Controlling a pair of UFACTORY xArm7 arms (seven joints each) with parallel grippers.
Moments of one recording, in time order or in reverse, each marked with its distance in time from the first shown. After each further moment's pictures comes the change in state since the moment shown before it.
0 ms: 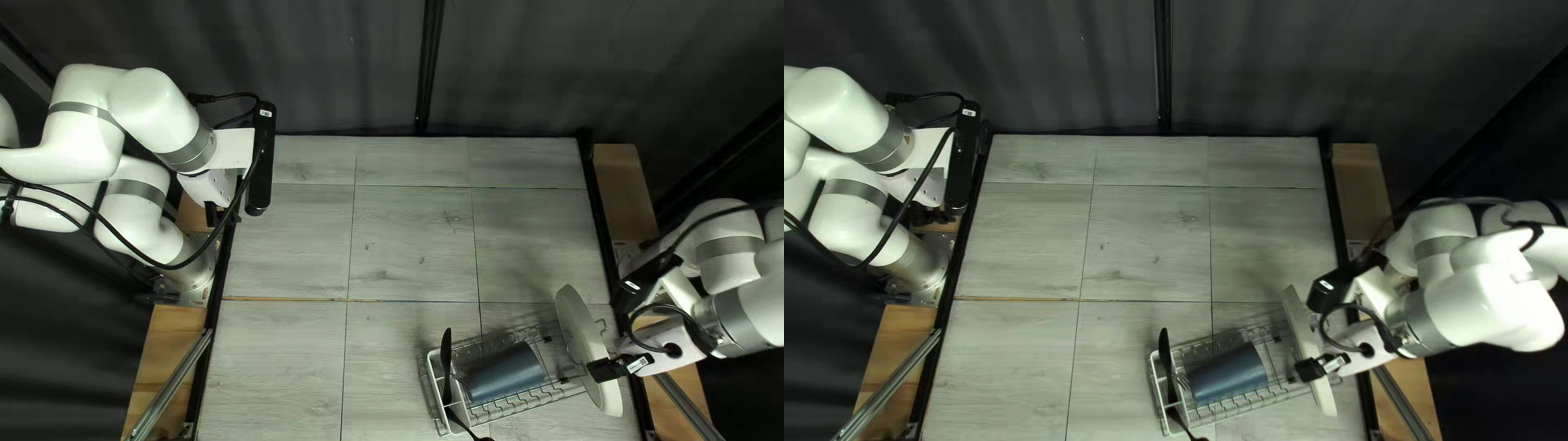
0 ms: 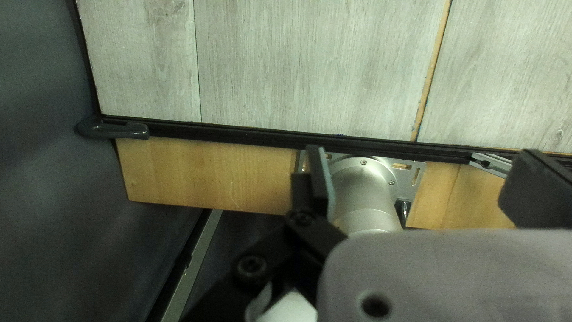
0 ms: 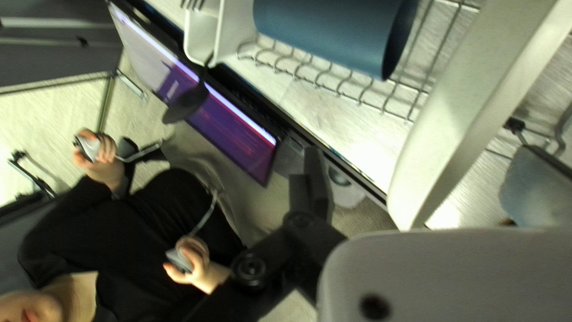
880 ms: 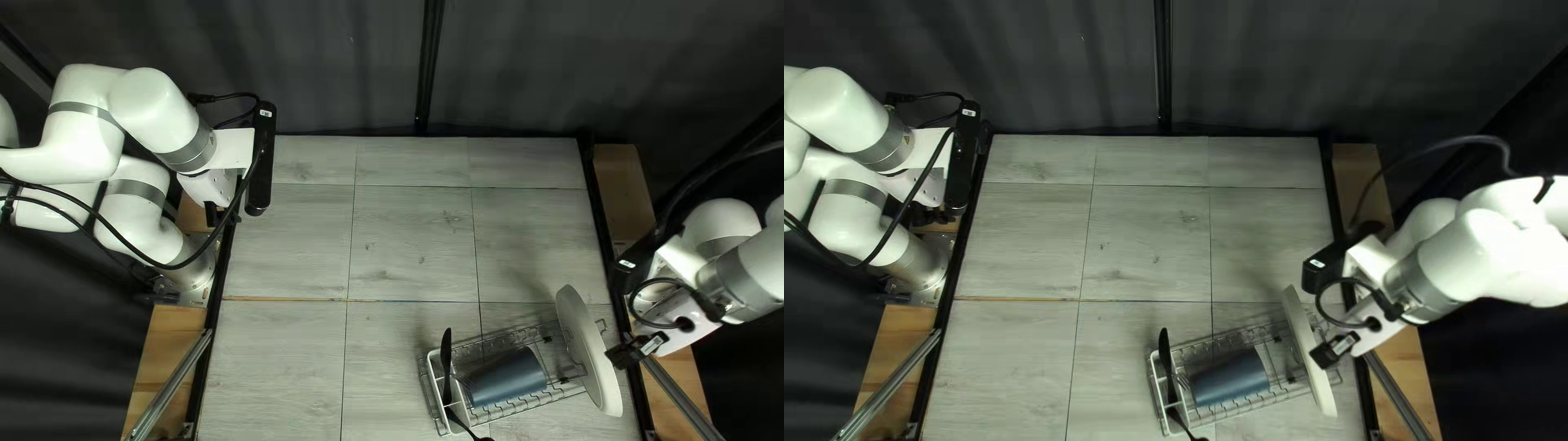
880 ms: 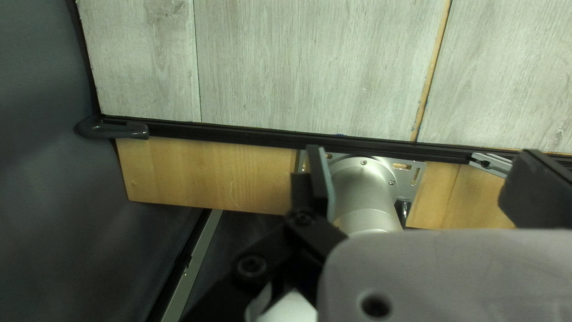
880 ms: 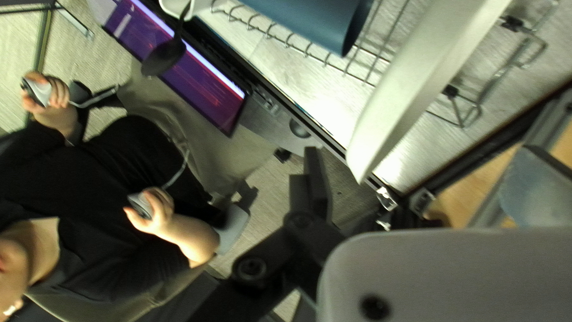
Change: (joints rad) left arm 0.000 0.000 0.000 0.000 0.000 0.000 0.000; right arm 0.009 0.137 -0.246 0.066 -0.055 0.169 -0.181
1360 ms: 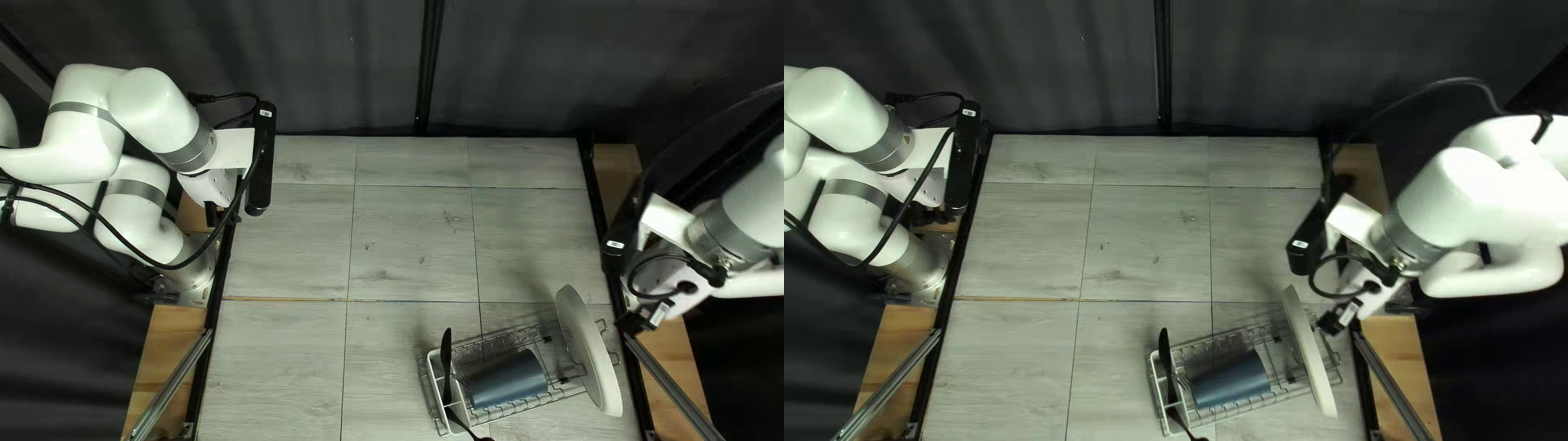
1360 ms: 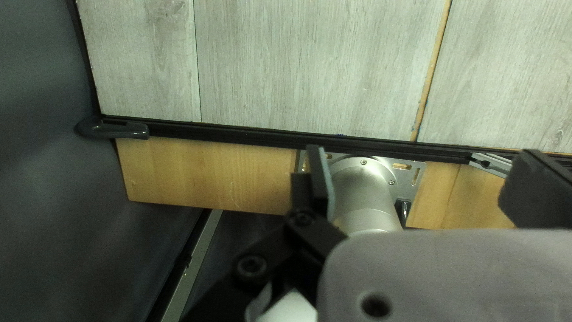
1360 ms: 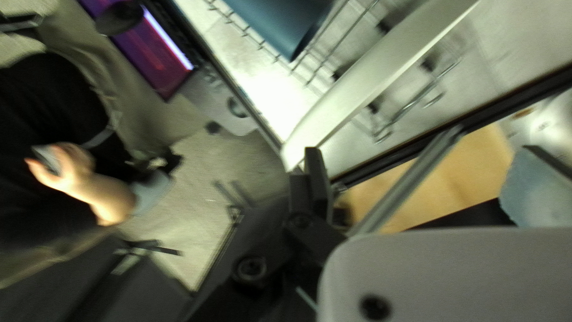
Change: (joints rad) left arm 0.000 0.000 0.000 0.000 0.000 0.000 0.000; right arm 0.003 0.091 -0.168 0.164 -0.141 0.203 -0.150
